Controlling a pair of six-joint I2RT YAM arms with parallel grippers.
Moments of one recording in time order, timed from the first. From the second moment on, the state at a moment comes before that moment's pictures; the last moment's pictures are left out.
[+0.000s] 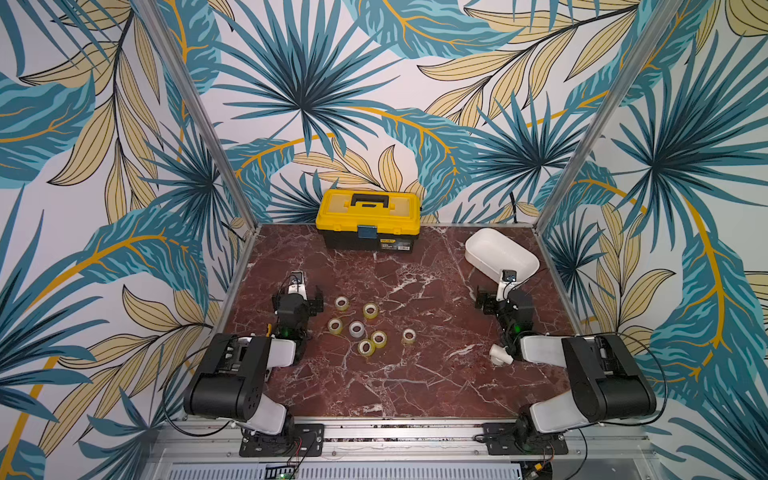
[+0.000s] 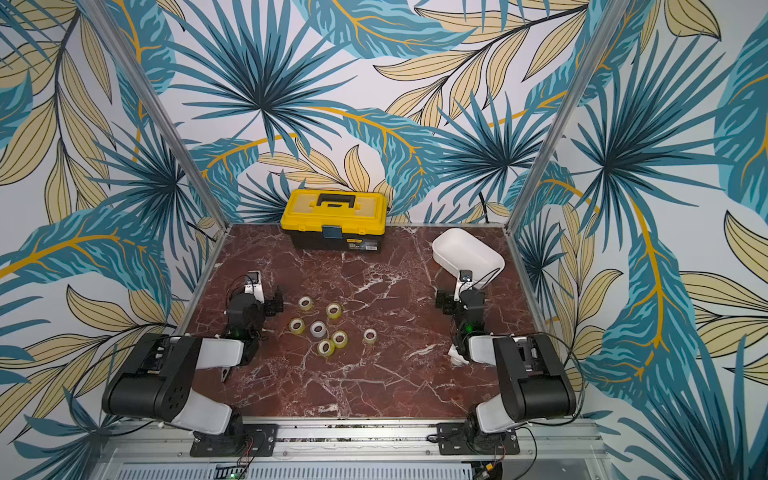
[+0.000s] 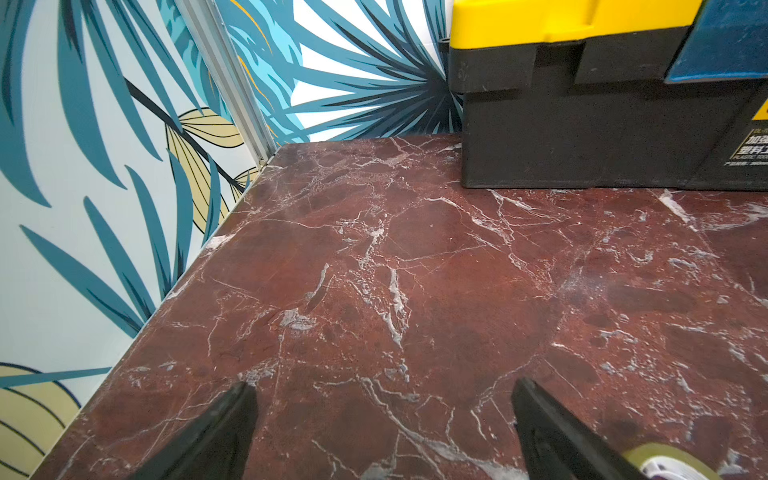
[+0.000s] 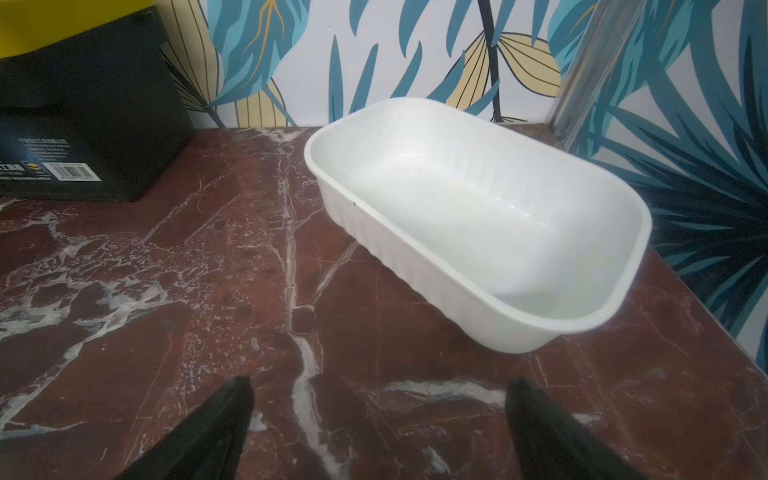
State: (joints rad) left arm -0.08 1.52 0.36 0.84 -0.26 0.02; right arm 0.05 1.51 0.40 0.76 0.14 0.03
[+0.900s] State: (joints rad) left arm -0.08 1.47 0.38 0.76 -0.26 0.02; right arm 0.05 1.48 0.44 0.66 0.22 0.06
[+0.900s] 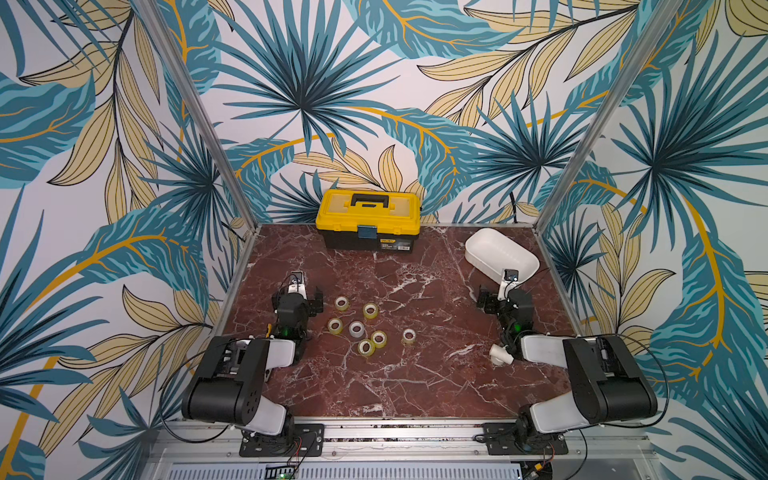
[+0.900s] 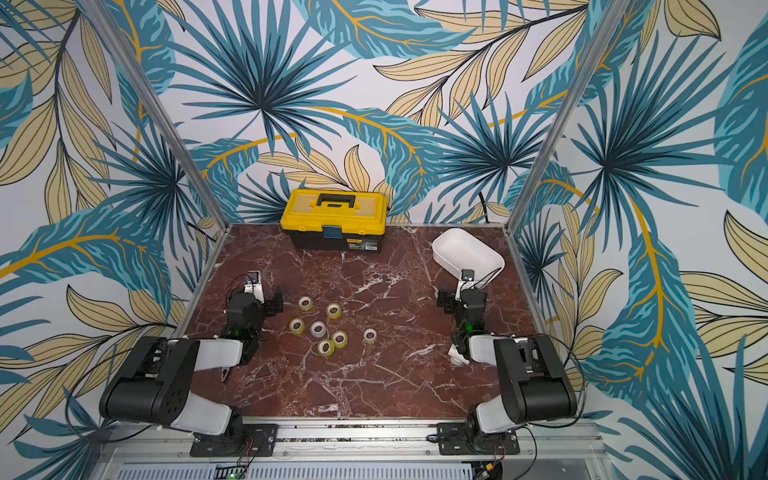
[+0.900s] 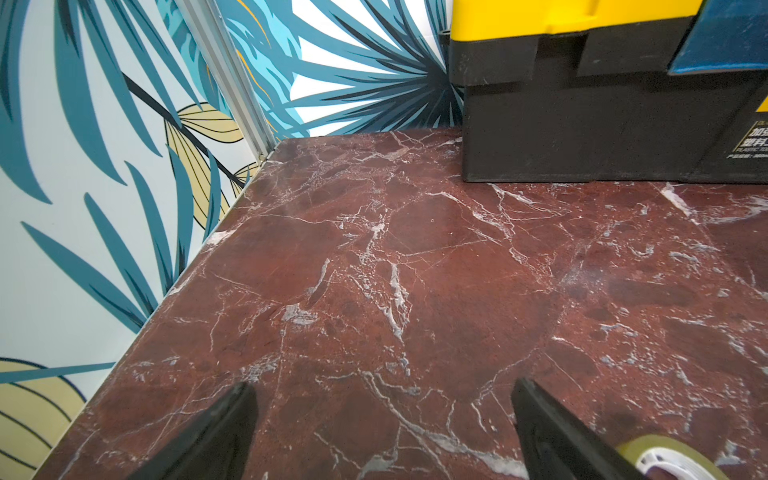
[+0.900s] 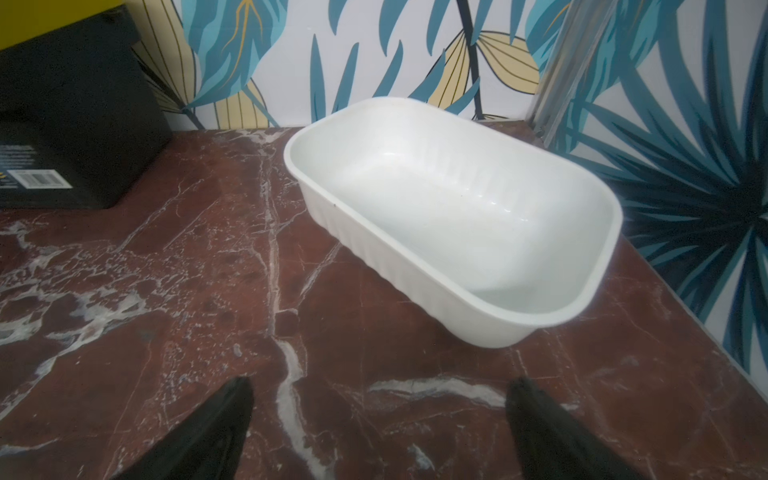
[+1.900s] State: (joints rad) left arm -0.20 1.15 0.84 -0.10 -0.04 -0.13; right arm -0.24 1.82 1.48 -0.80 0.12 0.68
